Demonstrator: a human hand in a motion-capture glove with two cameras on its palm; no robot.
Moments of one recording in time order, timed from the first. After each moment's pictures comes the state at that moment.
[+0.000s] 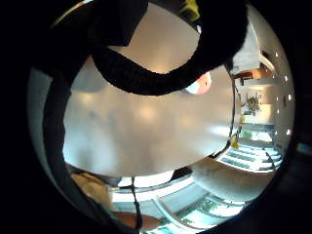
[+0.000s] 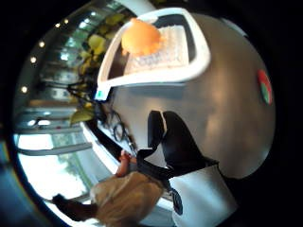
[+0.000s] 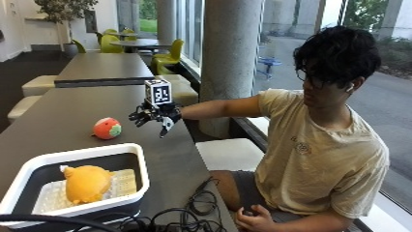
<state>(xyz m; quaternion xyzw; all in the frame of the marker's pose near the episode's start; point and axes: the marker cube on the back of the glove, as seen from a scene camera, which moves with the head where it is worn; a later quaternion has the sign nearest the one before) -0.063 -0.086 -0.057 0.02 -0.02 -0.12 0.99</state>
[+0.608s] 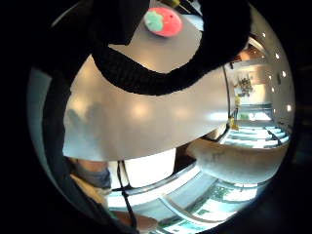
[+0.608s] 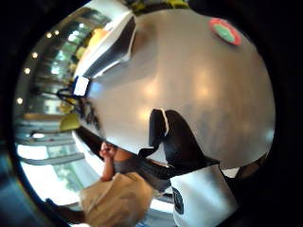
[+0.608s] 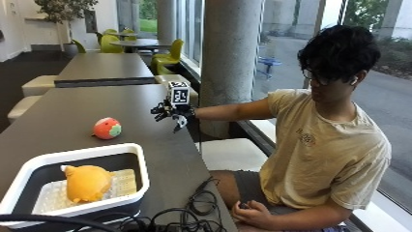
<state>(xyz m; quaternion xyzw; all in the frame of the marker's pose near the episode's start) 0.068 0.020 0.001 0.05 0.02 -0.03 1.00</state>
